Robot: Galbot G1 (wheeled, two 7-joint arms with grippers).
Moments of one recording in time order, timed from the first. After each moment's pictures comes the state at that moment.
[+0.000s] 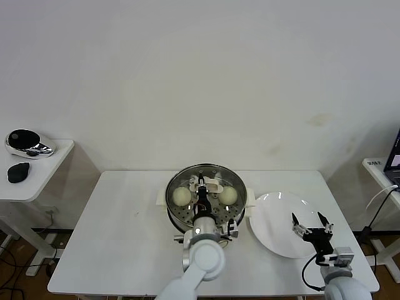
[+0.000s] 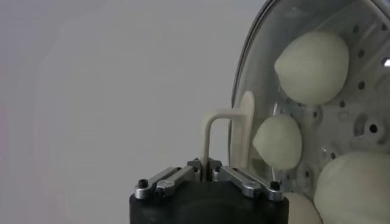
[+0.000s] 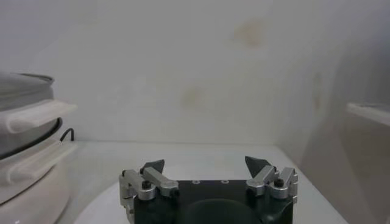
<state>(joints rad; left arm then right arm) 0.93 -1.53 0.16 -1.72 1.60 0.74 0.31 -1.45 1.13 0.65 1.81 0.43 -0.07 0.03</state>
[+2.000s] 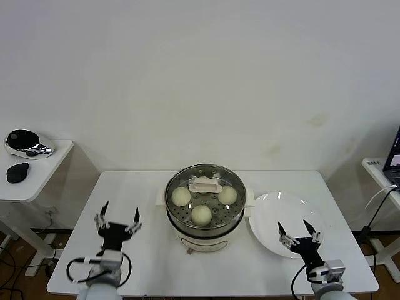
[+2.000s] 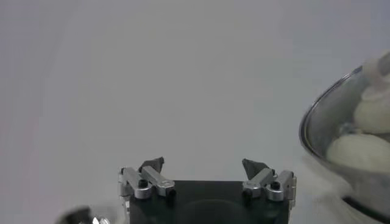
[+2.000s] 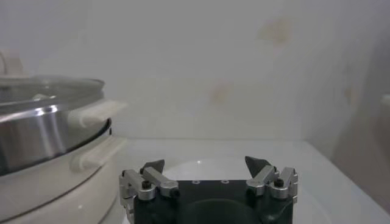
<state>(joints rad) 1.50 -1.38 -0.52 -2.10 0.25 0.28 -0.10 -1.55 1.13 0.58 1.91 0.45 -0.05 0.03</state>
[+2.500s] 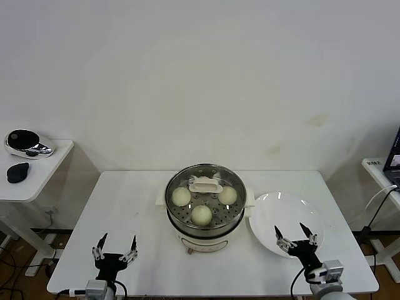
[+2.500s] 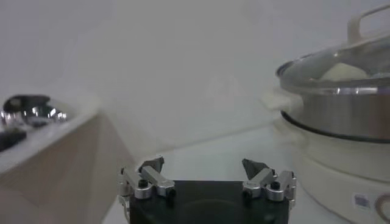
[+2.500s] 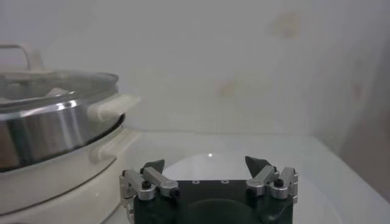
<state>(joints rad) 1.66 -1.39 -0.59 -2.04 0.01 0.15 -0.07 -1.57 1.10 0.57 1.94 0.47 -0.10 0.04</state>
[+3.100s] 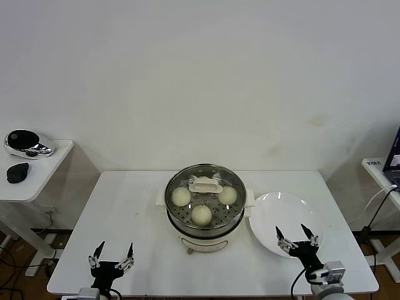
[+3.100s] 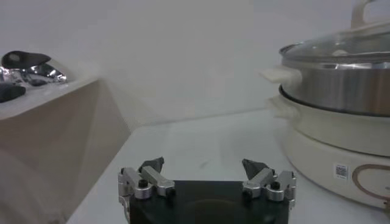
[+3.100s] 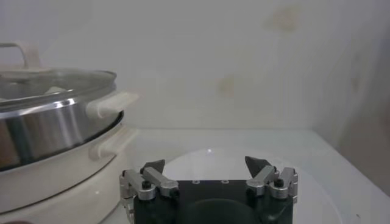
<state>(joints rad) 1.71 -1.39 -0.63 -2.04 -0.06 0.12 -0.03 -1.58 1.10 0.57 1.95 0.49 -0.09 0.05</state>
